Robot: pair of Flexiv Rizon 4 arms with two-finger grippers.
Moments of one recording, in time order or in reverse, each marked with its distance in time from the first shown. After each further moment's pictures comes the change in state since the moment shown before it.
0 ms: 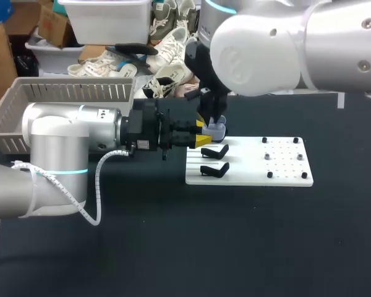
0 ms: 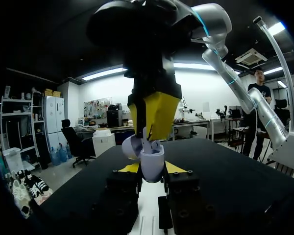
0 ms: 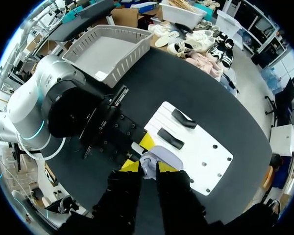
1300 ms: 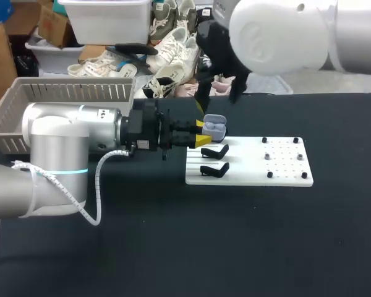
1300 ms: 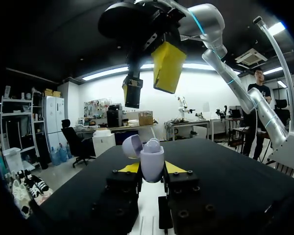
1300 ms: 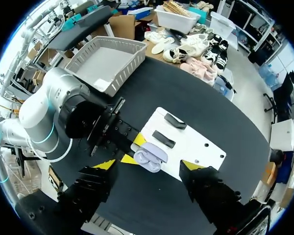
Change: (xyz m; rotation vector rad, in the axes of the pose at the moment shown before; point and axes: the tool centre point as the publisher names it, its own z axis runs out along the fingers) left arm 0.000 0.000 0.000 0.000 0.000 0.000; right arm -0.001 -0.019 -0.044 -0.011 -0.057 0.069
